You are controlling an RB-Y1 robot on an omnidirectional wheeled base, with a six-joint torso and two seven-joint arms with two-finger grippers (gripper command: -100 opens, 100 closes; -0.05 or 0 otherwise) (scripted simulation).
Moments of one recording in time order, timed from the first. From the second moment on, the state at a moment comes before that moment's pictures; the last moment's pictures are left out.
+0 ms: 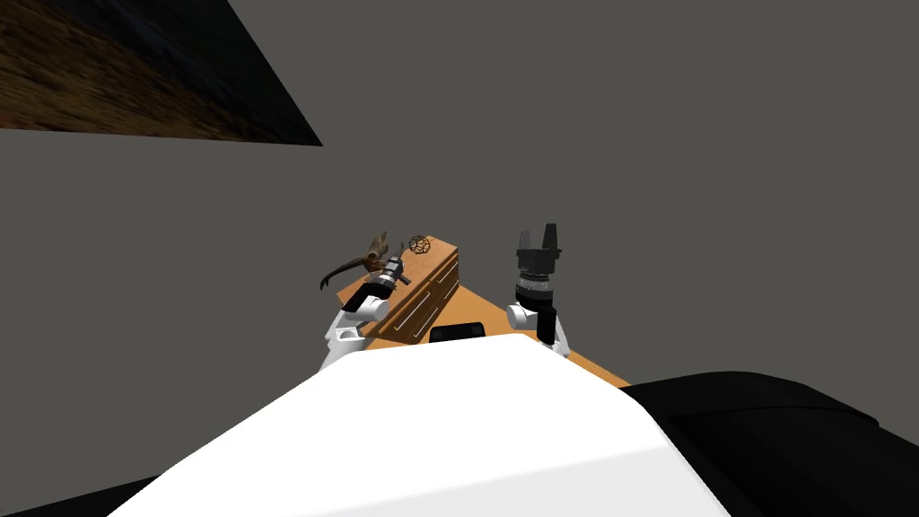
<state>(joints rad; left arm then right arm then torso) 0.18 0.36 -0.05 -2.00 0.36 0.25 -0.33 0.48 -0.02 0.04 -2.30 -0.01 -0.58 -0.02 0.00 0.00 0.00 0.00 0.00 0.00</state>
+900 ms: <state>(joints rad) 0.09 0.43 -0.04 -1.90 0.44 0.49 -0.45 0.48 -0.02 0.04 -2.30 -0.01 -0.58 -0.02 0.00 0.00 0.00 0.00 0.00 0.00</state>
